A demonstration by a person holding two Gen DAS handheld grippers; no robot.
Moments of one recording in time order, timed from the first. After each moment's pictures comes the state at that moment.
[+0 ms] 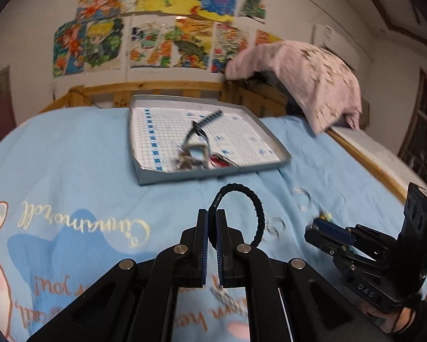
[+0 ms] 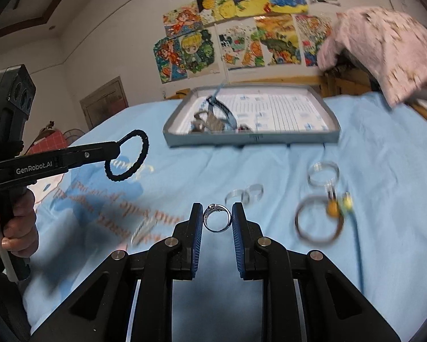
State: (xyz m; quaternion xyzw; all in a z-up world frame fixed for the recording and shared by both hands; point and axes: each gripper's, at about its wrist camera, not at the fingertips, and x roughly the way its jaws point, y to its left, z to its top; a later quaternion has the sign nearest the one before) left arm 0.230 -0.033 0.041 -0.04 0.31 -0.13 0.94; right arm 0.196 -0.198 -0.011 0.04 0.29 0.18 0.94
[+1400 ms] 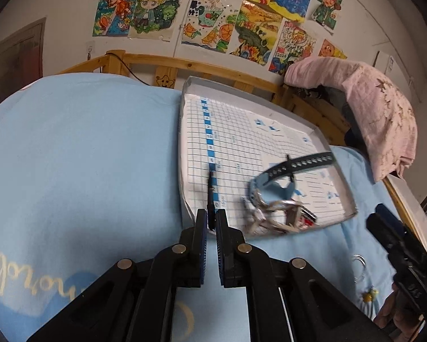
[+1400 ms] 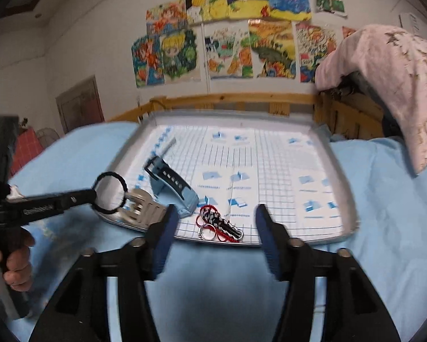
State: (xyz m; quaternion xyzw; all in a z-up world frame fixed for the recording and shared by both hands) left arm 0.349 0.004 0.014 -0.12 0.35 -0.04 0.93; right arm 0.351 -0.173 0.025 0.00 0.27 0.13 0.95
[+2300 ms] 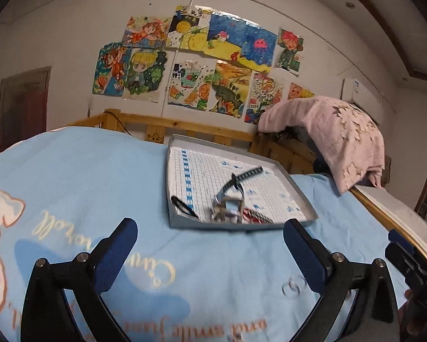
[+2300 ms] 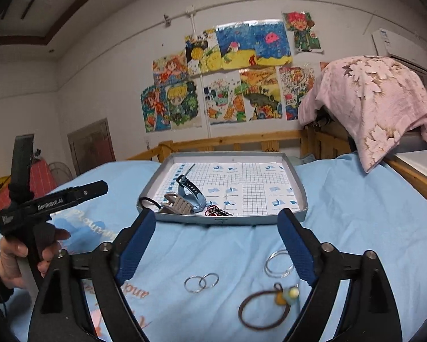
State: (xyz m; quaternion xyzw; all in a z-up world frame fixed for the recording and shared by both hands) left arm 0.217 -0.016 0.040 -0.09 0.19 -0.05 0.98; right arm 0.205 -0.229 0.050 0.04 0.16 0.13 0.98
